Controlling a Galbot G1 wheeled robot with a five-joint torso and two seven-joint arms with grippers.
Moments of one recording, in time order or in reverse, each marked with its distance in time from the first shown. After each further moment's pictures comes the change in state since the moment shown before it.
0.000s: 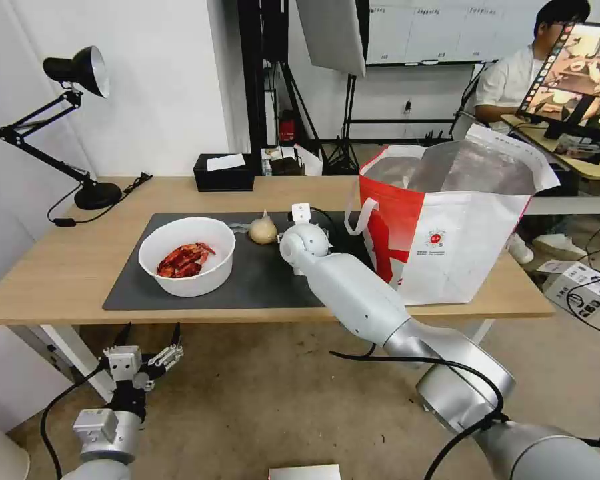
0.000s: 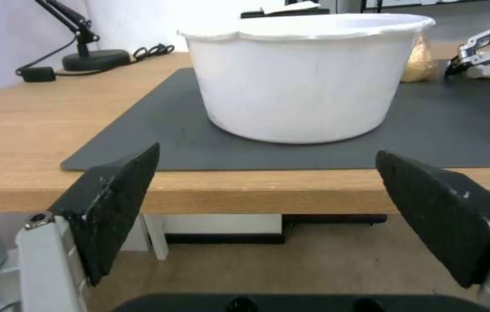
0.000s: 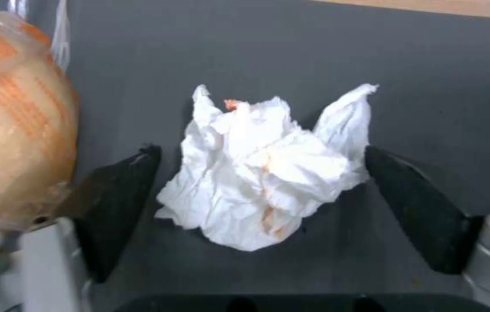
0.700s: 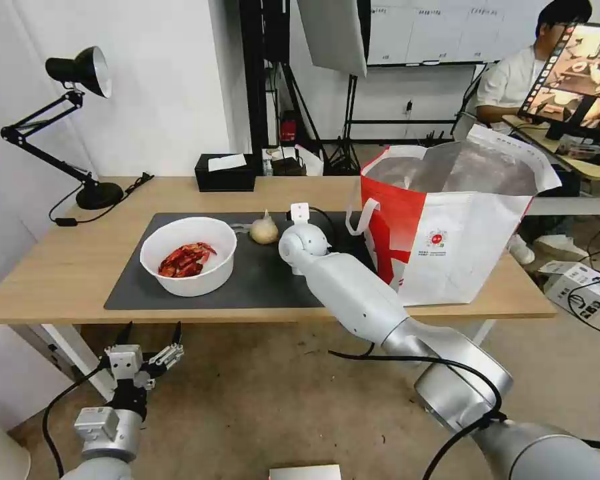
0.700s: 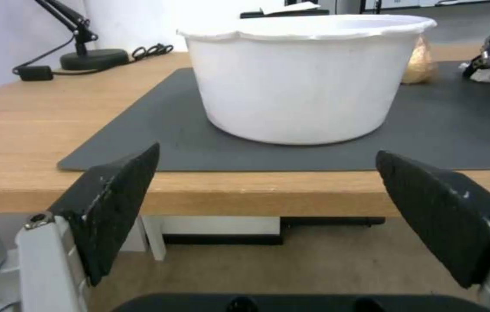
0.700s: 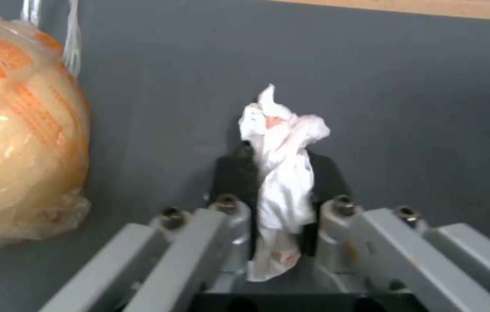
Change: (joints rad) left arm -0.014 0.005 0.010 0.008 -0.009 0.000 -0.001; right arm -0.001 0.002 0.000 -0.012 -0.002 0.006 -0.013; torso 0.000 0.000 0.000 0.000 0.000
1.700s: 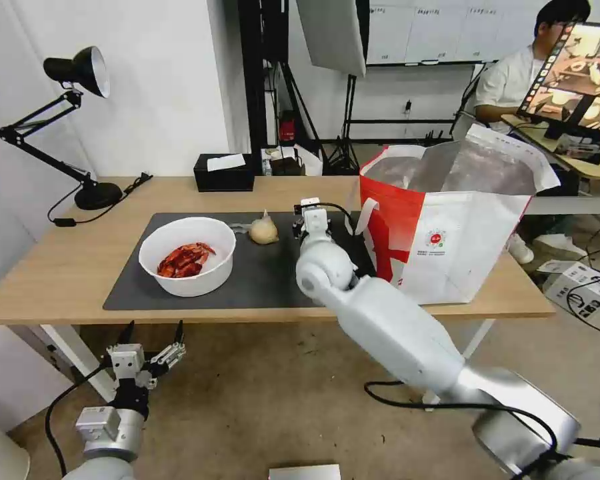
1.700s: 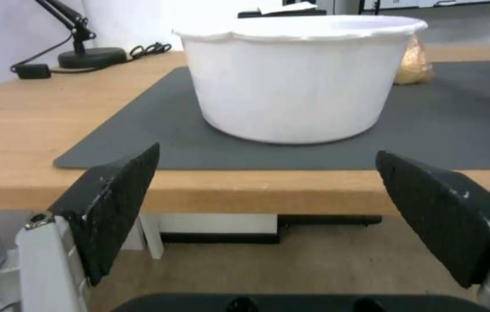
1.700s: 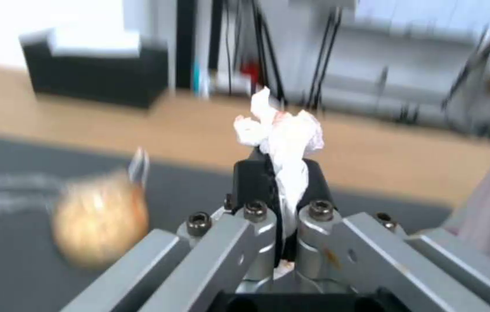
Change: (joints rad) left arm 0.020 -0.006 0.000 -0.014 0.001 -0.001 -0.006; right arm -0.211 -0.272 -0.066 0.641 -0.290 0.191 0.054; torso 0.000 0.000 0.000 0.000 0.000
